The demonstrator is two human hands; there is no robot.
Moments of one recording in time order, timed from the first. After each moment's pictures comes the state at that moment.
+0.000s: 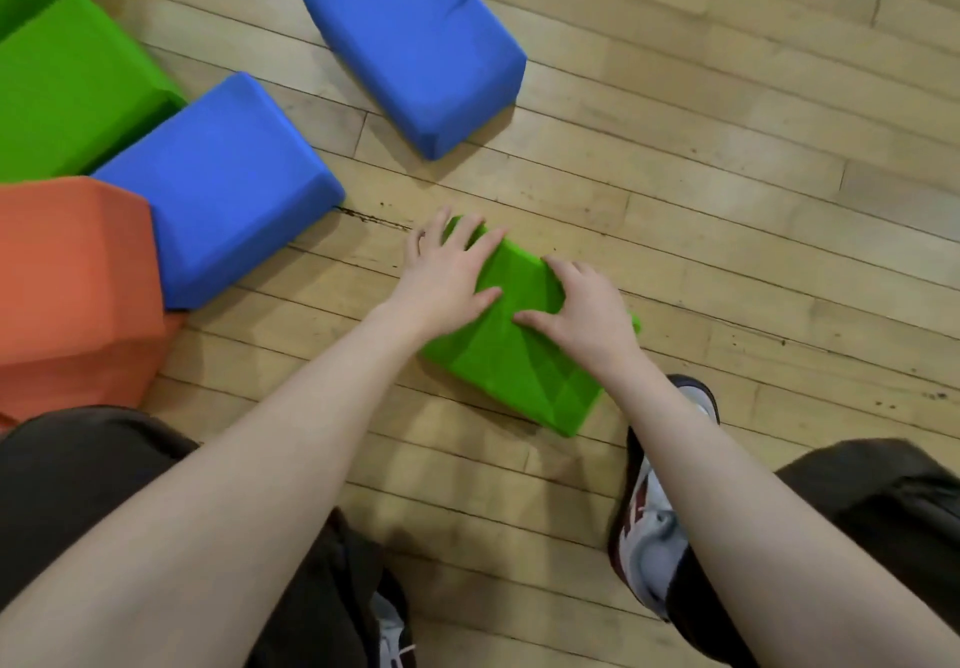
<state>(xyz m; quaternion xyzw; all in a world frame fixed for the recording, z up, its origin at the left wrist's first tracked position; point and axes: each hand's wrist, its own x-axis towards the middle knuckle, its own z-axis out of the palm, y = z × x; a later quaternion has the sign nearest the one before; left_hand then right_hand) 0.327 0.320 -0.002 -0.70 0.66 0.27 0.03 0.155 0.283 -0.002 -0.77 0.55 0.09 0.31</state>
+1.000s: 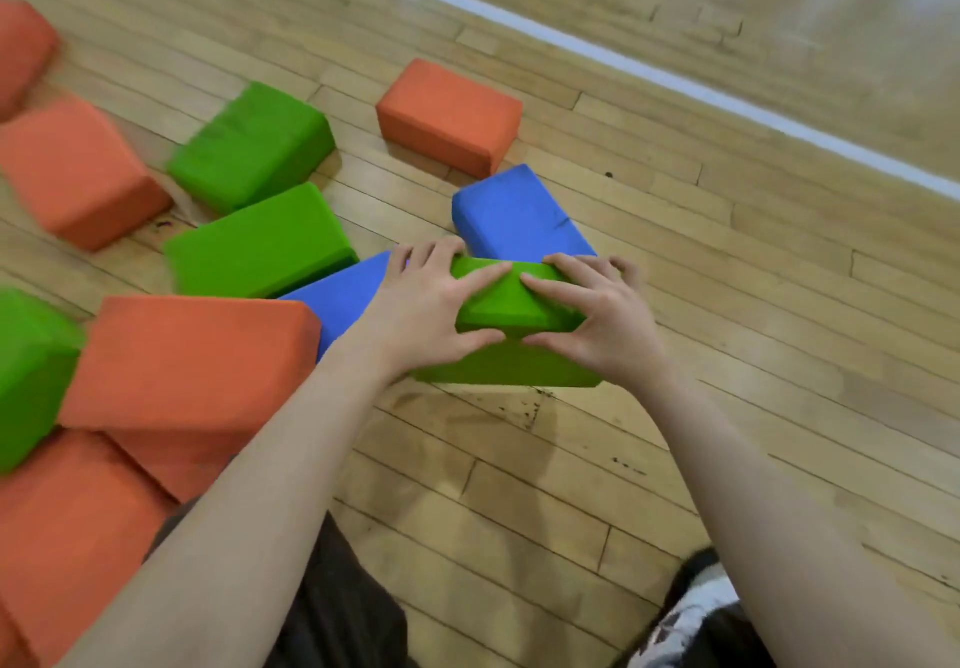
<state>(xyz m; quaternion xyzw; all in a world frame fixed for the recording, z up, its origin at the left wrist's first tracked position) 0.467 0.338 0.134 -0.73 0.67 0.06 -0.08 0.277 0.231 0.122 -0.93 0.29 -0.12 0.17</state>
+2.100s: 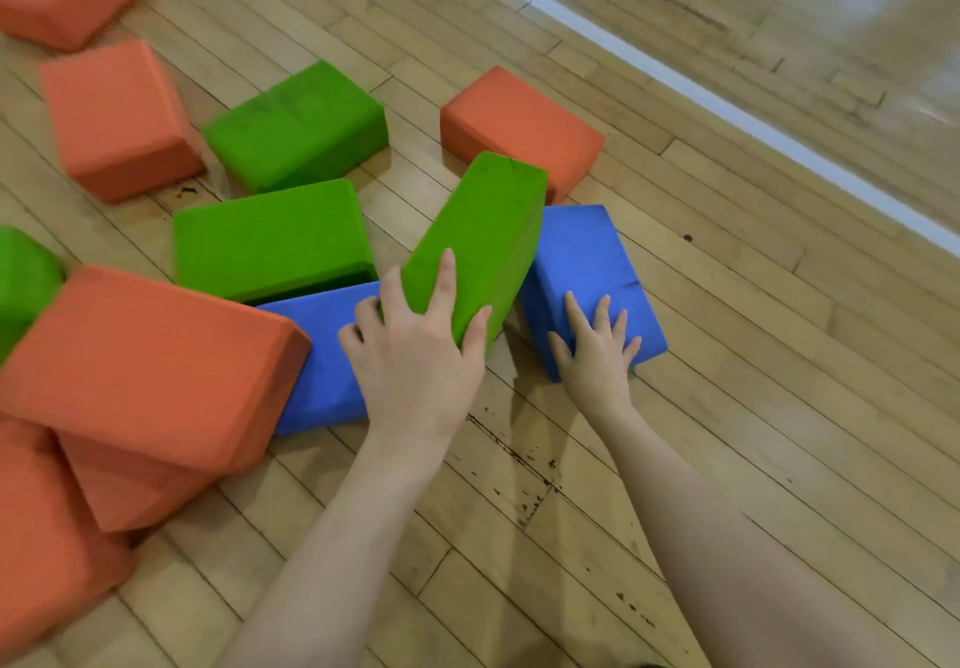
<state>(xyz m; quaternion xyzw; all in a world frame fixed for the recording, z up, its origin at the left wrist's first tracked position) 0.457 0.307 0.087 -0.94 0.30 -0.06 -0.15 0.355 0.153 -0.012 -0.86 0.47 0.03 0.20</state>
